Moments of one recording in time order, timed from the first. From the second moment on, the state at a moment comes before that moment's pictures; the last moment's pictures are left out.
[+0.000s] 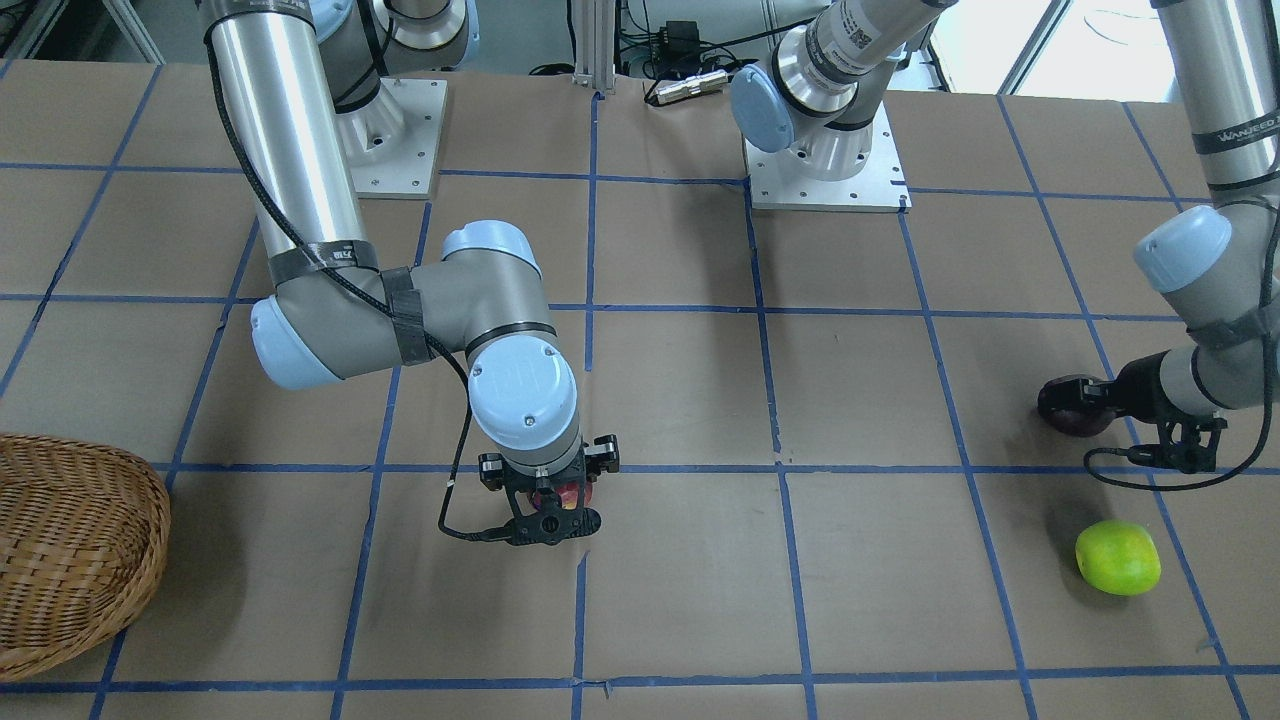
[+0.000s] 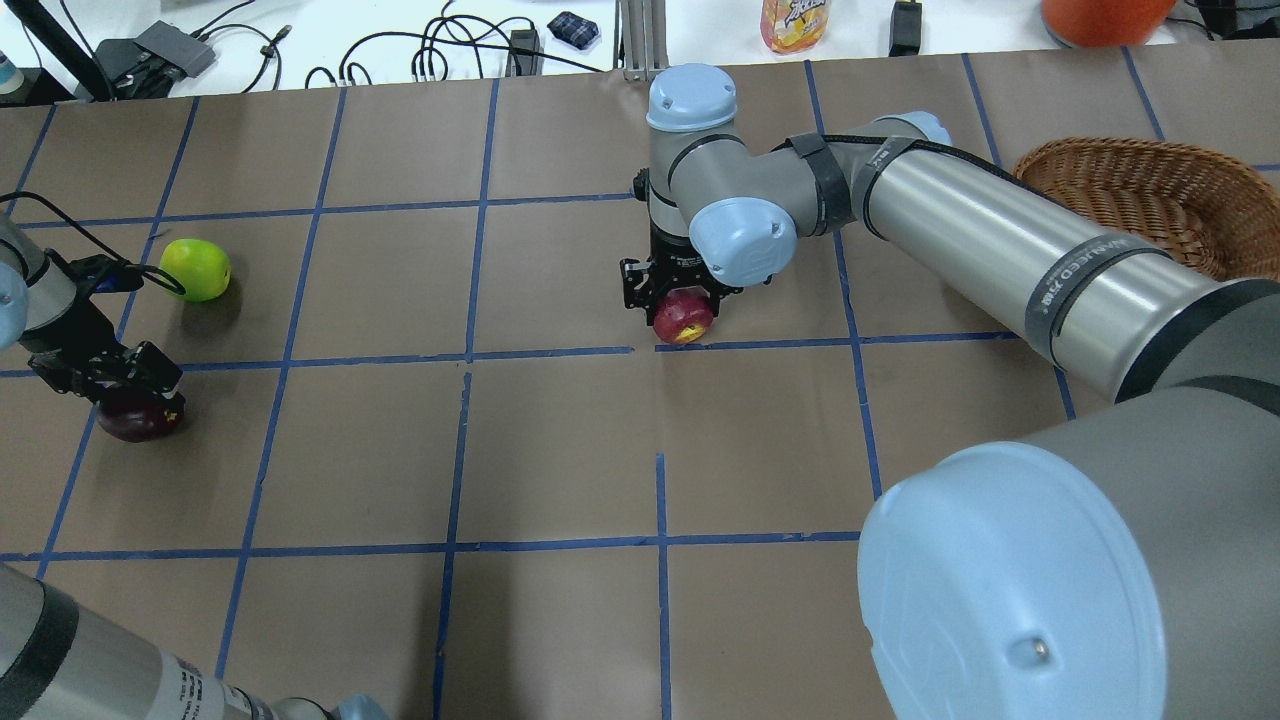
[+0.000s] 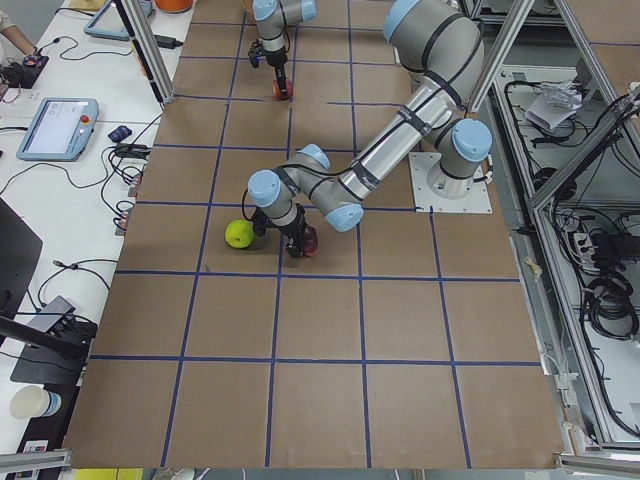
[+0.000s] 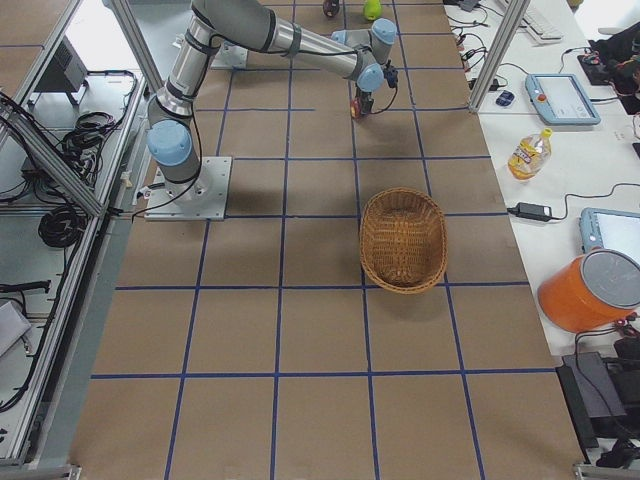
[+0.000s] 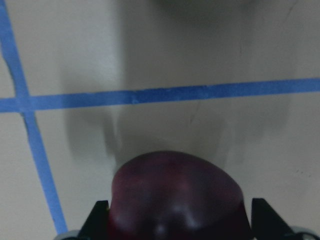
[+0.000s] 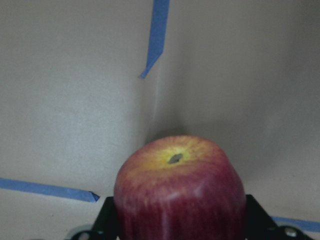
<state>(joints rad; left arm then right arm) -0.92 -2.04 -1.74 -1.19 1.70 0.69 1.87 -0.97 1.47 -1.97 -1.50 0.16</state>
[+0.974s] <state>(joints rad) -1.14 -1.92 -1.63 -1.40 1.63 0.57 1.25 -1.22 1.42 -1.69 -1.65 -0.31</state>
